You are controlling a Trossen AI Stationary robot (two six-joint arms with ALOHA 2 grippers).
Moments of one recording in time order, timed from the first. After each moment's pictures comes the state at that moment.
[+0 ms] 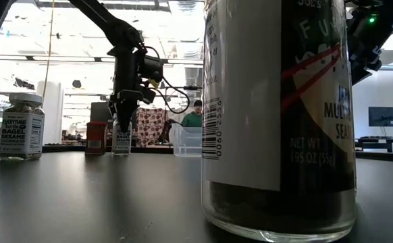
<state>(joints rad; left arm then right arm) 0.71 1.77 1.33 -1.03 -0.06 0.18 0.20 0.99 0.76 -0.94 0.62 0.89</state>
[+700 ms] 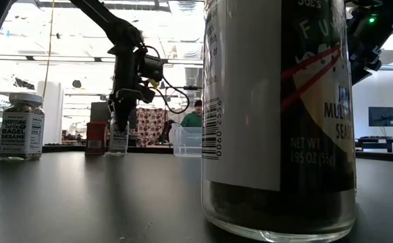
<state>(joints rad) 0.71 1.77 1.36 -1.07 -0.07 0.19 0.20 0.99 0.76 -0.94 0.62 0.89</state>
